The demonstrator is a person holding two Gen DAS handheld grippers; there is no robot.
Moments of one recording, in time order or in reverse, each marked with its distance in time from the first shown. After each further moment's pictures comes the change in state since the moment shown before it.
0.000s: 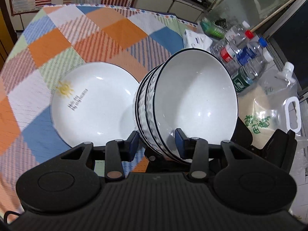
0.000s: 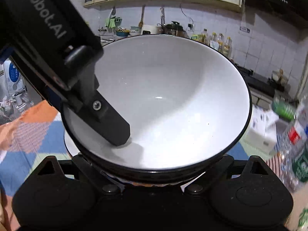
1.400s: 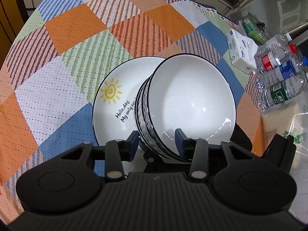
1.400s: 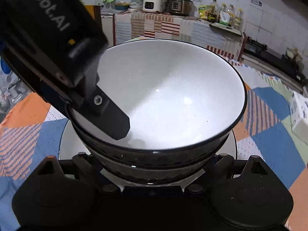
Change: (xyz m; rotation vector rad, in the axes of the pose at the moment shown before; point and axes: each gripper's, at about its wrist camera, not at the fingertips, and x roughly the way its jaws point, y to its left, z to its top) left arm 0.066 0.116 0.035 -0.094 0.092 0.024; right arm 0.120 0.044 0.017 0.094 0.183 0.030
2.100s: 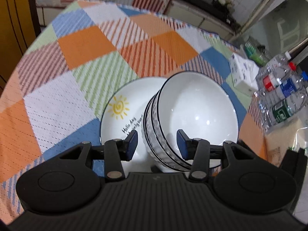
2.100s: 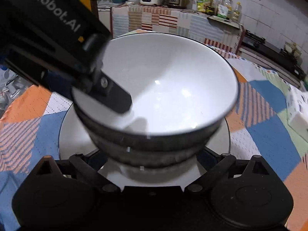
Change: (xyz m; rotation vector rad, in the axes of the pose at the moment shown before) left arm -0.016 0.003 -0.022 -0.027 -0.219 0.028; right arm -0.006 -0.011 0.002 0.007 0.049 -0.014
